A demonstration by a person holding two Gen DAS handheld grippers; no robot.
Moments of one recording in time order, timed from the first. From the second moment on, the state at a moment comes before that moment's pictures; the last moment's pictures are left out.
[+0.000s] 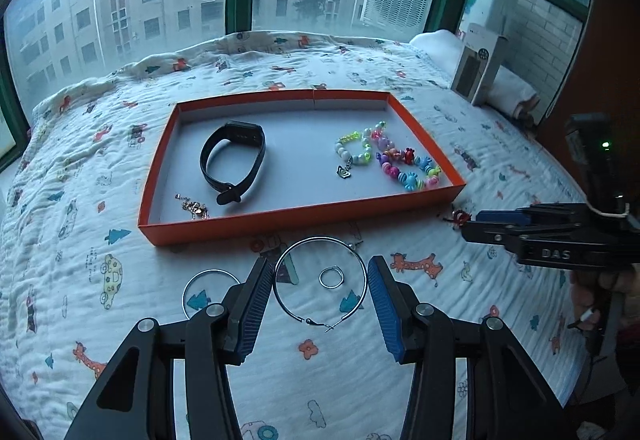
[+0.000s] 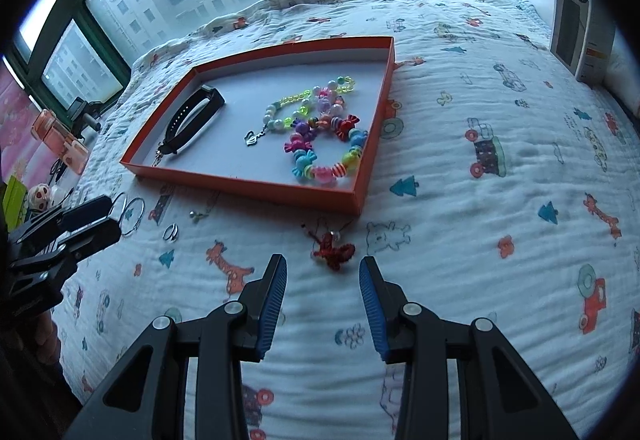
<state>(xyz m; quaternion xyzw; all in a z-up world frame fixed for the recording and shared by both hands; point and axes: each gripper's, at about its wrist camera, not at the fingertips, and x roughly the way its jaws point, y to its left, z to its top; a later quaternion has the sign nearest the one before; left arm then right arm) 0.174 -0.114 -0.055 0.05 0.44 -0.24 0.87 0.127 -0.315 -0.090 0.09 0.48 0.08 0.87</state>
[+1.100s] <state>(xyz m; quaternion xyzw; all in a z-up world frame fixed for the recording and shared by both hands) 0.180 -0.081 -0.001 0.01 0.38 -0.22 0.90 0.111 -0.291 -0.027 0.04 0.41 0.09 0.91</state>
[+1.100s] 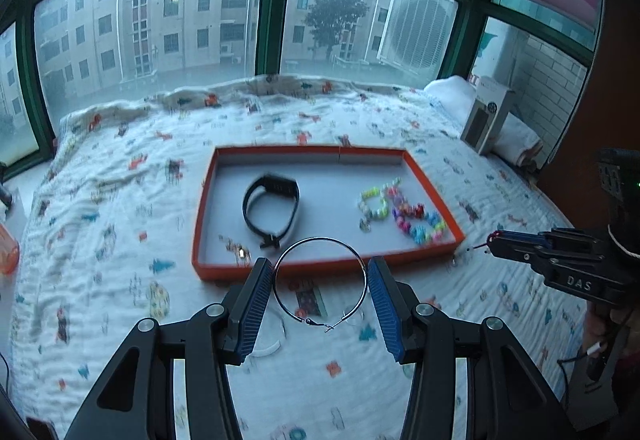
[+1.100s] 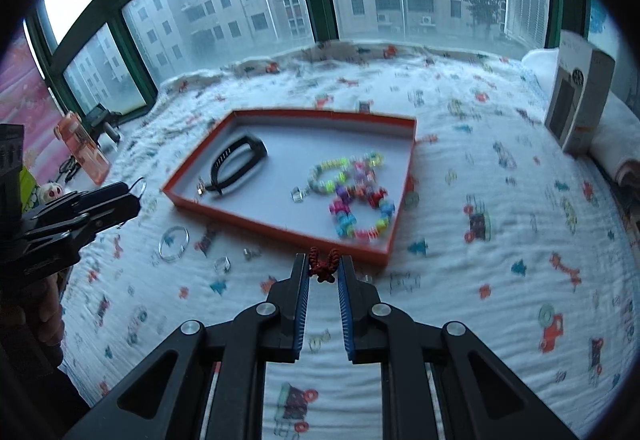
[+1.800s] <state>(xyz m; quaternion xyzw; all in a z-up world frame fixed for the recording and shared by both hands) 0.329 -0.114 -0.053 0.03 0.42 -0.20 0.88 0.184 -0.271 -0.054 0.05 0.43 0.11 0.89</state>
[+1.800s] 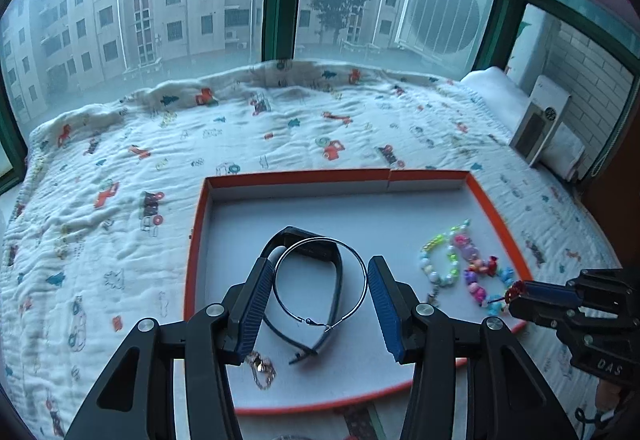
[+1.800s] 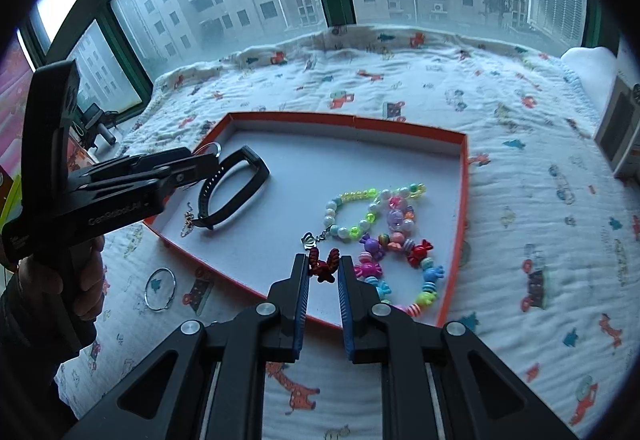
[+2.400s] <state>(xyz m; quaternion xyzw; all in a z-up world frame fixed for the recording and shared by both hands) 0.330 -0.134 -0.083 0.05 0.44 -0.21 0.87 0.195 -0.264 -0.072 0.05 0.45 0.12 0.88</state>
